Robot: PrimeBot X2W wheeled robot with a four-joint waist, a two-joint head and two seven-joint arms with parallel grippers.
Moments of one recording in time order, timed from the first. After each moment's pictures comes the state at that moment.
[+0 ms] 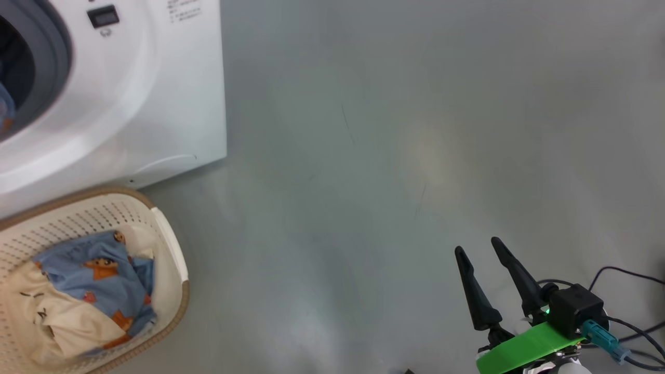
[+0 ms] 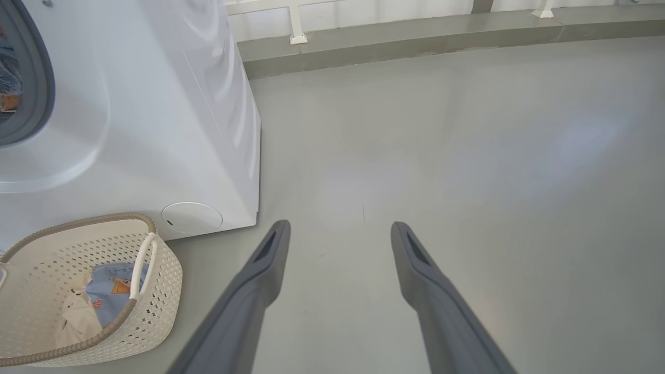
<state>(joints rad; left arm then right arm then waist) -0.93 0.34 0.15 0.77 -0.23 -0.04 -0.26 -0.07 -0.07 0.11 0.12 0.24 0.13 -0.26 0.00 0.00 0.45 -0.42</state>
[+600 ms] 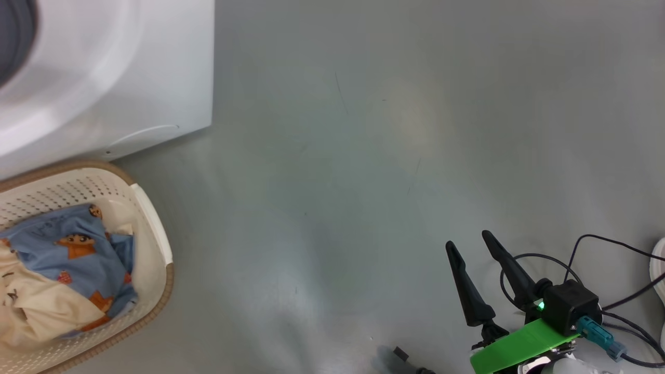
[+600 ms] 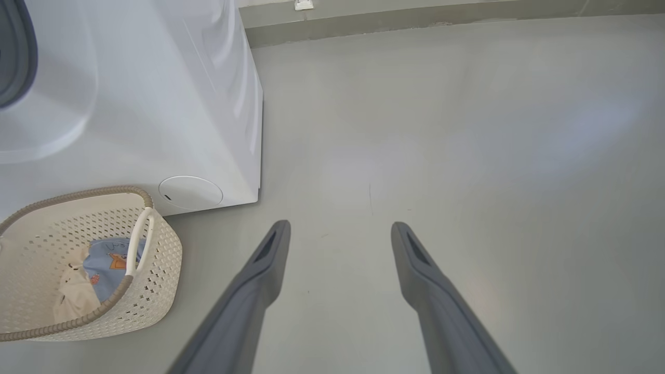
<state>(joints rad) -1.10 0.37 0.18 0.73 -0.16 -0.04 -0.26 -0.08 -0.07 0.15 0.10 0.25 0.13 -0.26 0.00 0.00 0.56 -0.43</state>
